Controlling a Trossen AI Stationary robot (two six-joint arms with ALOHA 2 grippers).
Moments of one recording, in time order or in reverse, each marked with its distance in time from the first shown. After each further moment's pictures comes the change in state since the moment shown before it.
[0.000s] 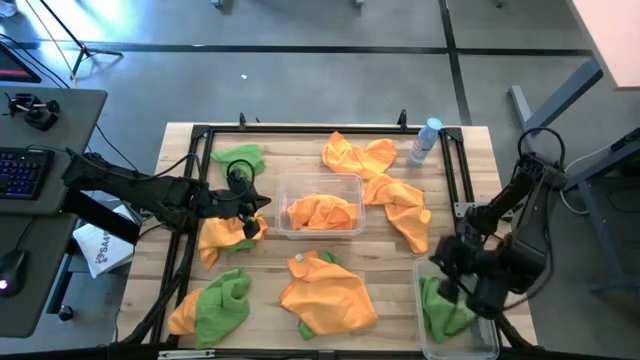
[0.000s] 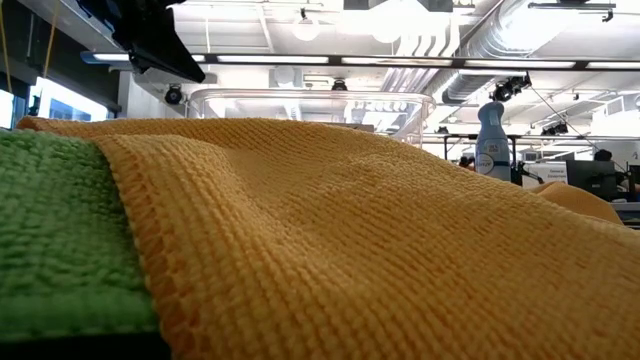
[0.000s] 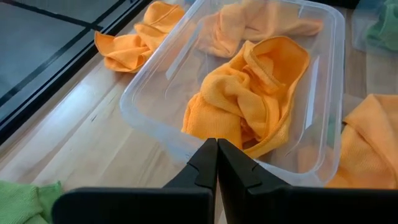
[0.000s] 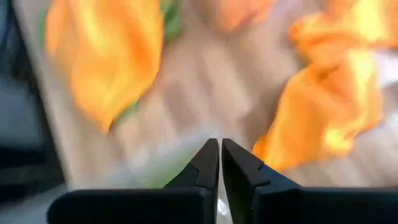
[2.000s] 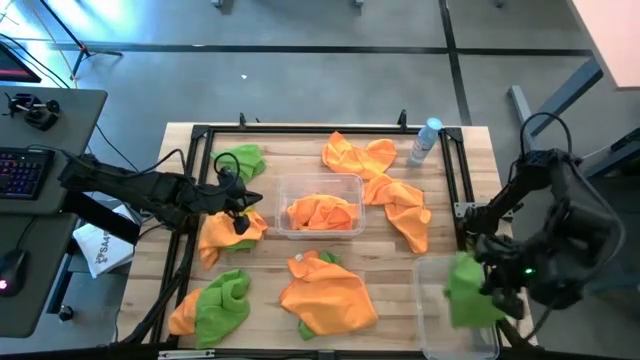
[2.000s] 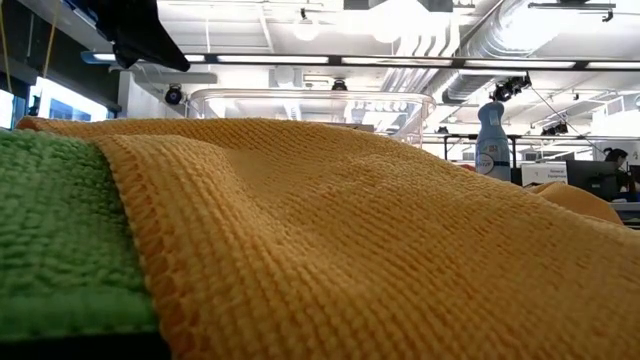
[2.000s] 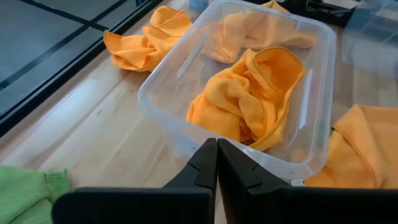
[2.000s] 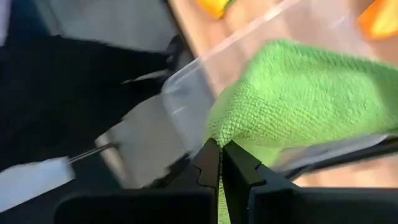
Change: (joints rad) left arm 0.000 -0.113 0.000 -0.084 0.007 -0.051; right arm 0.114 0.001 0.453 -0.098 -0.457 0.168
